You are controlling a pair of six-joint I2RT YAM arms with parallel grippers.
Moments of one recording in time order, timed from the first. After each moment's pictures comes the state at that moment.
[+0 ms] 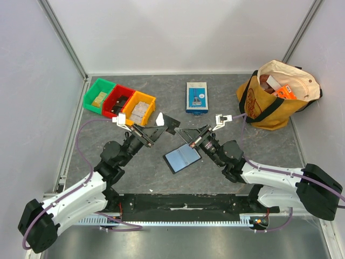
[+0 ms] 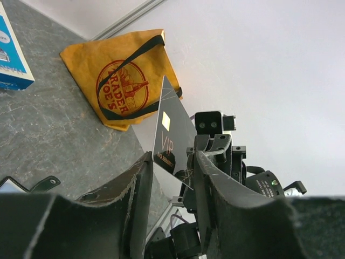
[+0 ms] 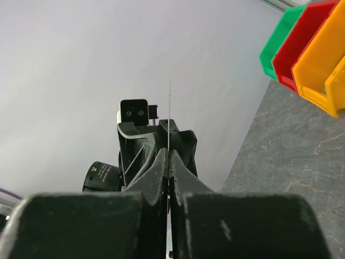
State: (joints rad) left arm -0.70 0.76 0.35 0.64 0.02 -1.08; right arm 0.98 1.16 0.45 0.99 0.20 1.13
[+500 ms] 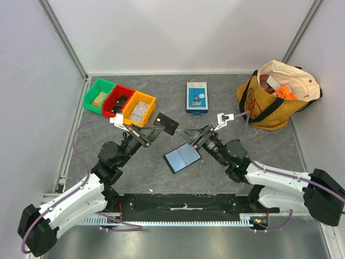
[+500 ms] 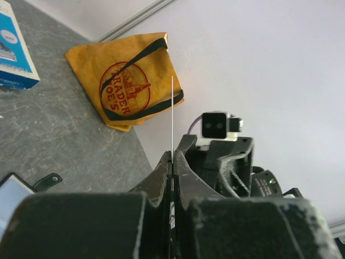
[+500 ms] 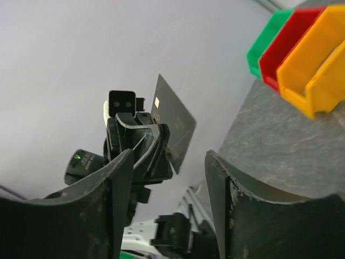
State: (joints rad) left arm -0.70 0.71 0.36 0.58 0.00 -1.10; right arm 0.96 1.11 0.44 0.93 0.18 1.09
